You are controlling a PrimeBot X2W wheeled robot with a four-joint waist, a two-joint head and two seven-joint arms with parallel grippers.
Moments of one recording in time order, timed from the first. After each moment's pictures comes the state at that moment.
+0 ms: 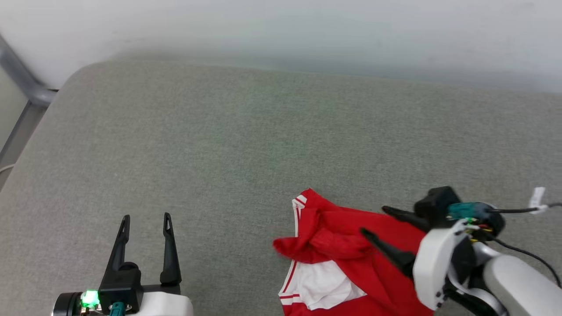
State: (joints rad) left arm 0.08 0.08 -0.04 -0.04 -0.01 0.15 -0.26; right arm -0.40 -0.53 0.72 0.07 0.65 0.13 0.28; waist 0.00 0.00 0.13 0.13
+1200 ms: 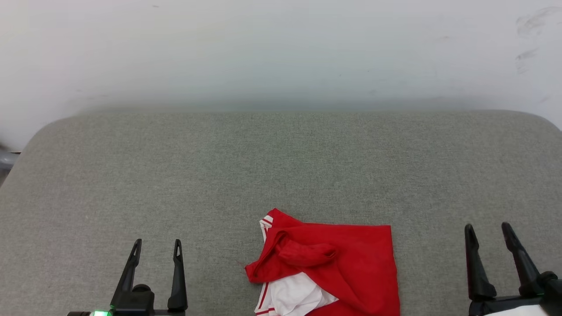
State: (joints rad) left arm 0.16 0.13 -0.09 -0.03 0.01 0.16 -0.26; right arm 0.17 -0.07 -0.10 -0.11 0.16 0.13 -0.20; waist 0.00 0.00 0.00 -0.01
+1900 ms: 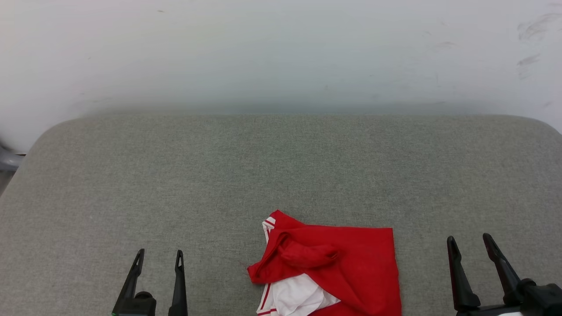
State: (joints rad) left arm 0.18 0.15 -0.11 0.00 0.00 0.15 -0.26; right arm 0.20 -0.06 -0.05 -0.08 0.12 0.13 -0.20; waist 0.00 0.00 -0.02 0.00
